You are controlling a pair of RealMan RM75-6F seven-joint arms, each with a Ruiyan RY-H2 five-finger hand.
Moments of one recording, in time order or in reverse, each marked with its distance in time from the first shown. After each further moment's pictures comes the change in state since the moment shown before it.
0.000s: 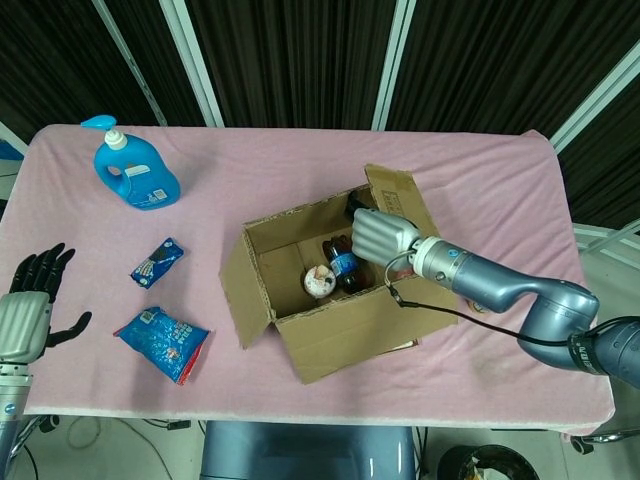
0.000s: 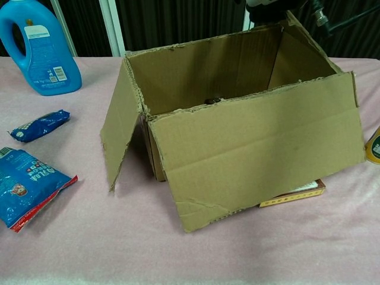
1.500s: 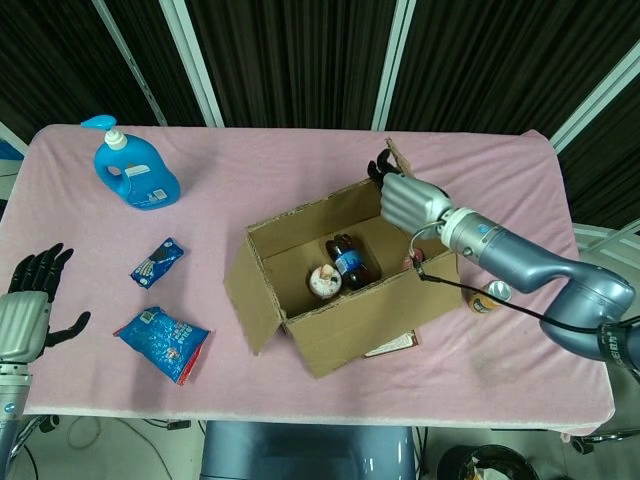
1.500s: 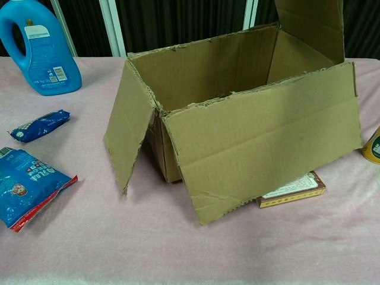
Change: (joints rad) left arm 0.004 0.003 -0.009 -0.011 -0.013 -0.010 0.011; right arm -0.035 0.071 0.047 0.060 0.077 -0.038 -0.183
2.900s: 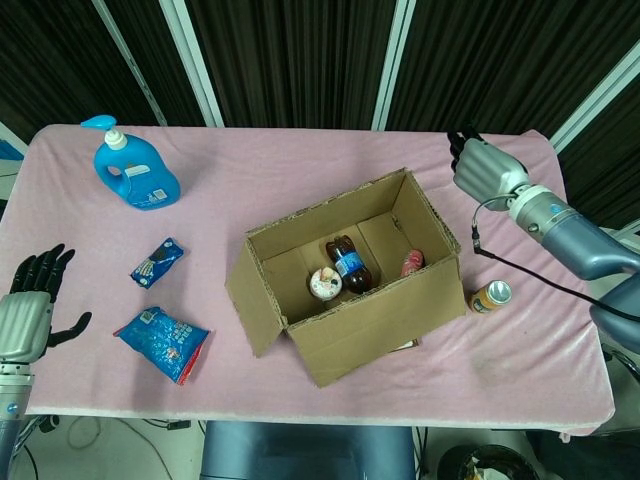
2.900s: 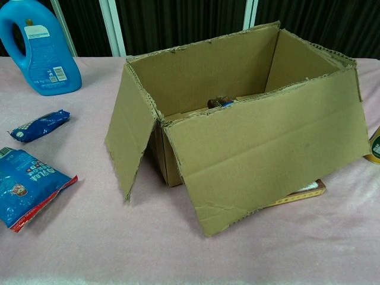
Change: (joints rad) left arm 0.000 -0.008 -0.002 -0.001 -0.005 -0.005 0.025; right arm -0.116 0.034 -0.036 0.125 0.124 0.039 -0.055
